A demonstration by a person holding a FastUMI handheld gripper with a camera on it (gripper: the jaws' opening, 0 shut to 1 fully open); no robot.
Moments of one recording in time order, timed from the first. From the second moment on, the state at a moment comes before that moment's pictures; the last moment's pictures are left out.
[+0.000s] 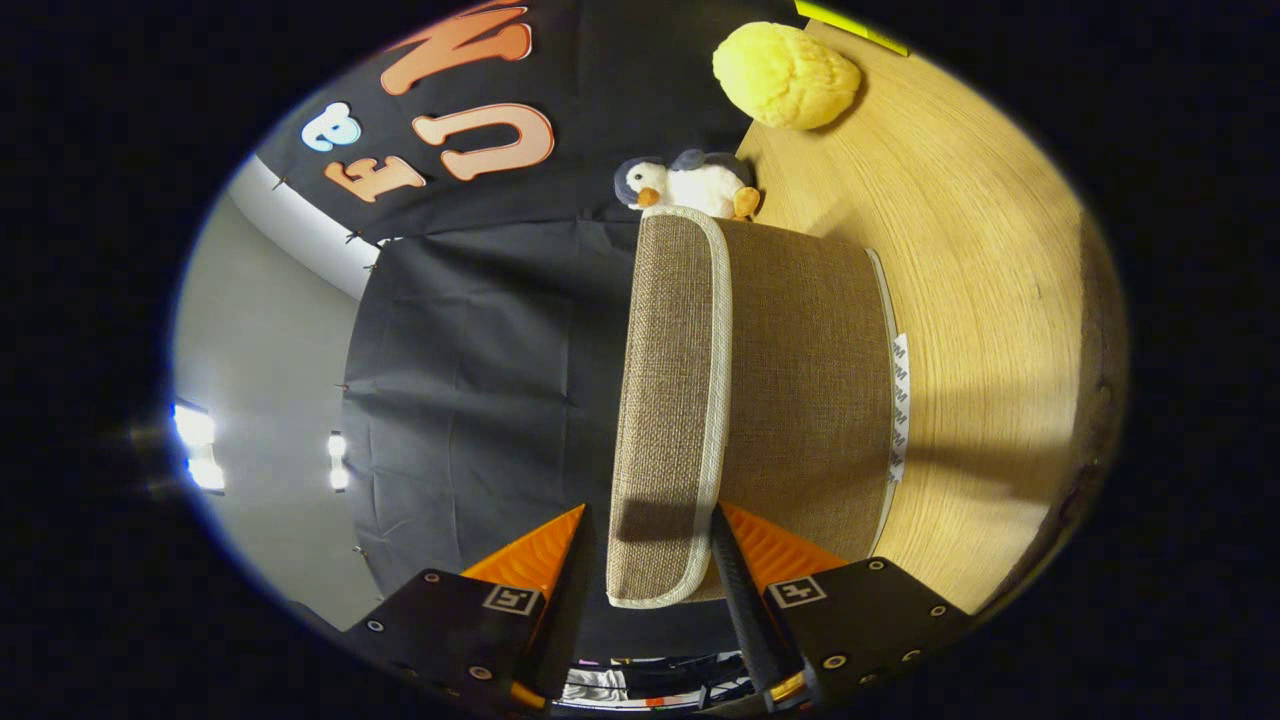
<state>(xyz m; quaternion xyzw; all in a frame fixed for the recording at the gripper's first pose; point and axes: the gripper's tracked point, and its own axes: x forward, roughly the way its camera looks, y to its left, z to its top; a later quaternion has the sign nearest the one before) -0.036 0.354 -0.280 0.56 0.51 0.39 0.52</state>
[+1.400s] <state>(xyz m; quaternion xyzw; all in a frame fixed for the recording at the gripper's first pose) 0.019 0.432 -0.115 0.51 0.43 0.41 0.62</state>
